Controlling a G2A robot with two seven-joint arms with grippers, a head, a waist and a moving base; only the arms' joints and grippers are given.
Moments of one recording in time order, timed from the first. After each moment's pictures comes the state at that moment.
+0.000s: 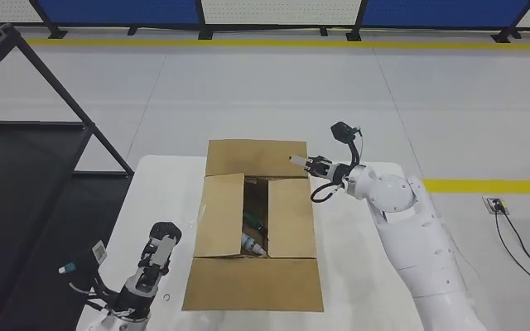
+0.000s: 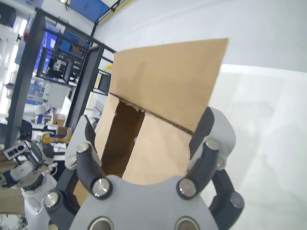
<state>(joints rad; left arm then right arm) 1.64 -1.32 -1.68 -2.10 0.18 -0.46 -0.22 -0.49 -1.40 1.30 -1.05 -0.43 -0.17 0.79</state>
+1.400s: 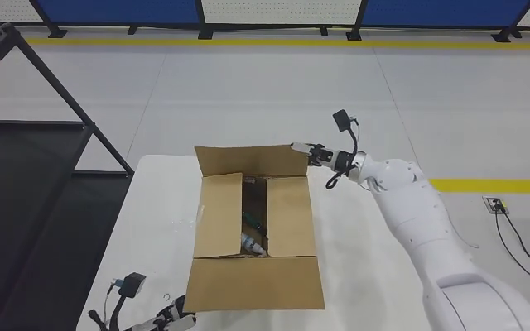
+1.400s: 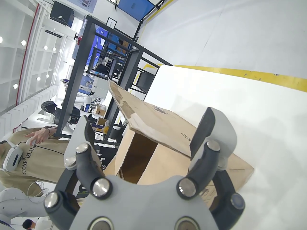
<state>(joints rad) 1.75 -1.21 -1.86 -1.96 -0.21 -0.48 -1.13 -0.14 -1.46 1.21 -0.36 -0.09 -0.65 0.91</state>
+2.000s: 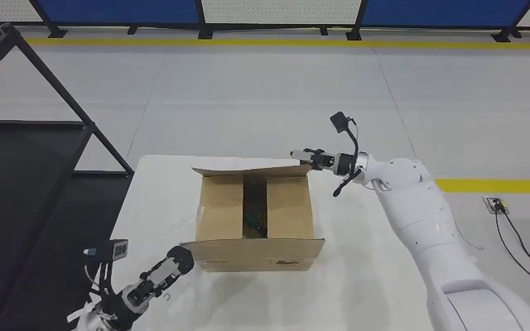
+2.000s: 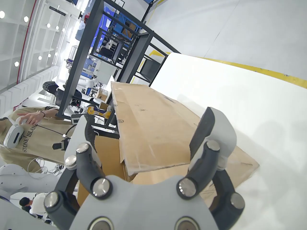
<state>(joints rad) 1.62 -1.21 -1.77 -2.04 -0.25 -0.37 -0.73 -0.19 -1.43 1.21 -0.49 -0.04 -0.67 1.07</state>
